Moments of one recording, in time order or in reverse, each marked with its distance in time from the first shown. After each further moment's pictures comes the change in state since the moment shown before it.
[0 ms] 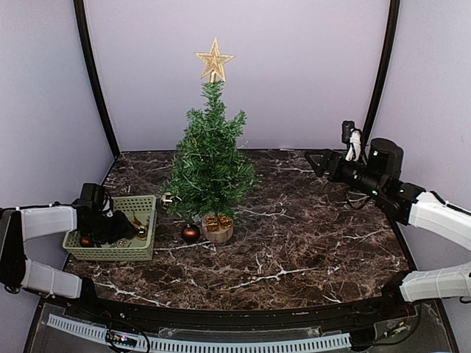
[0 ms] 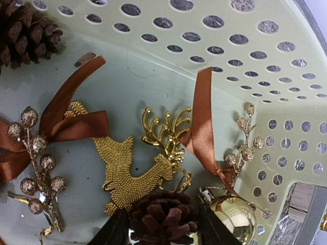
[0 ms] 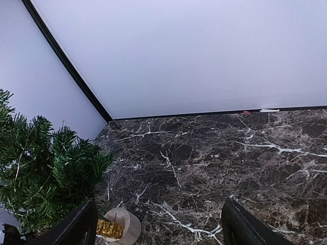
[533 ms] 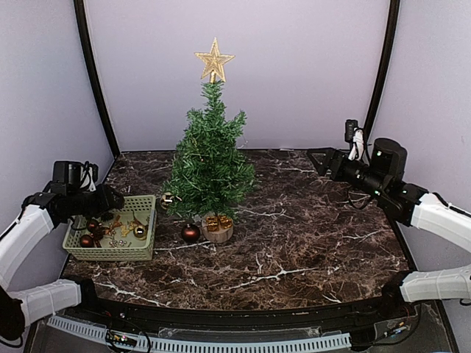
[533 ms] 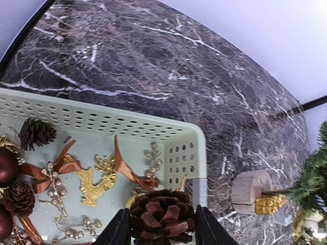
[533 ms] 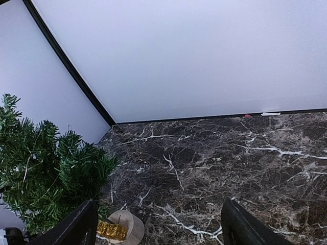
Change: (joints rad) left arm 0.000 -0.342 0.180 -0.230 0.010 0.084; right arm -0.004 -0.029 -0.005 0.000 -0.003 0.009
